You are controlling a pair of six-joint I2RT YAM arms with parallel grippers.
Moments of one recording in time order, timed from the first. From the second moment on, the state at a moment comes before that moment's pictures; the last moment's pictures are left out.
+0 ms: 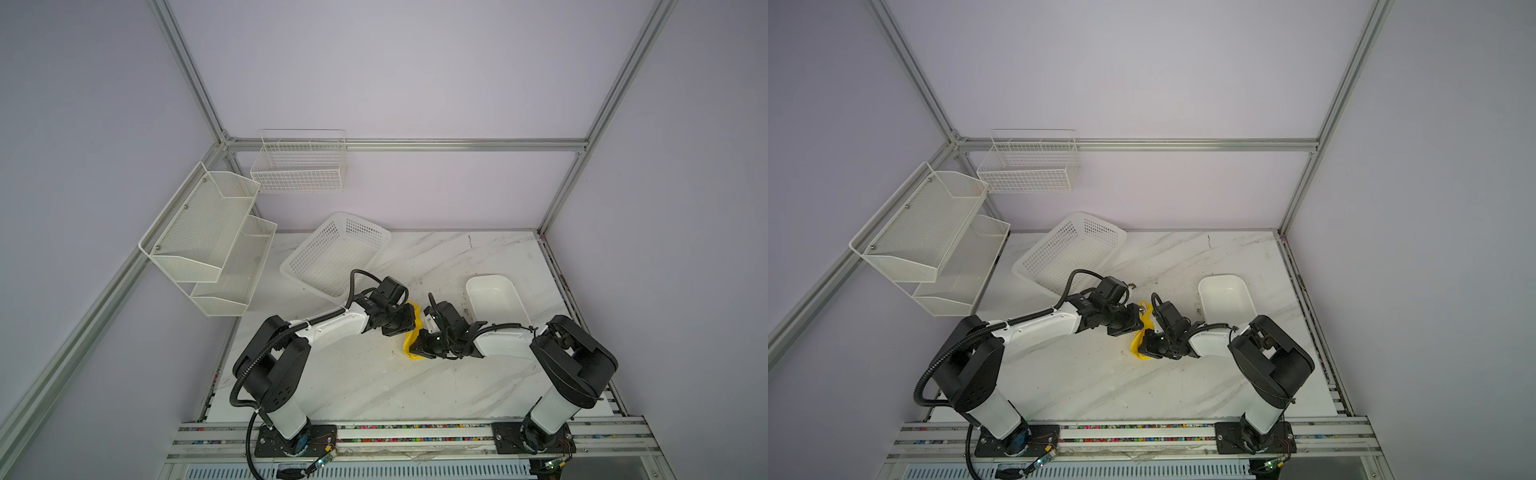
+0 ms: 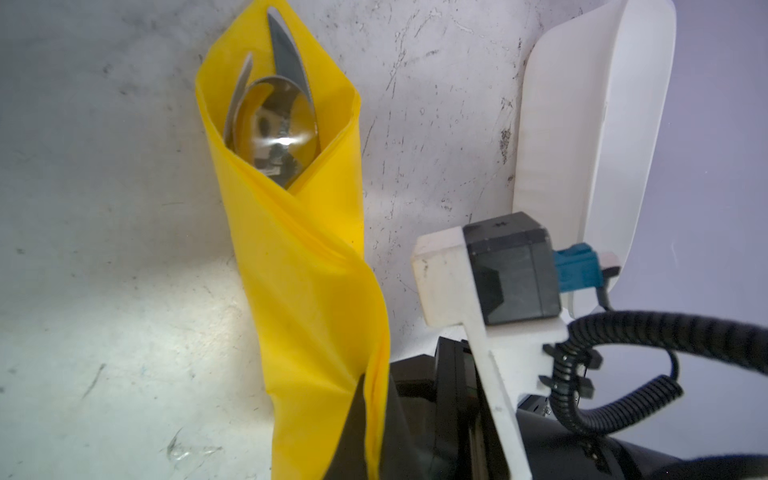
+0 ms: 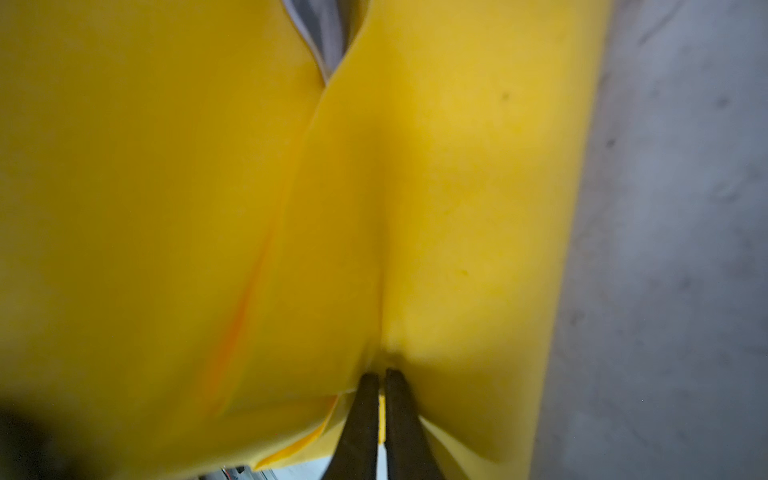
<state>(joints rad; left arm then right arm) -0.69 1.67 1.08 -0.37 0.29 -0.90 0.75 1.68 0.73 0.03 -0.43 0.88</state>
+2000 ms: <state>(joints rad) -0.74 1.80 1.08 -0.08 0.33 -1.15 0.73 1.54 0.63 0.03 -0.39 0.89</state>
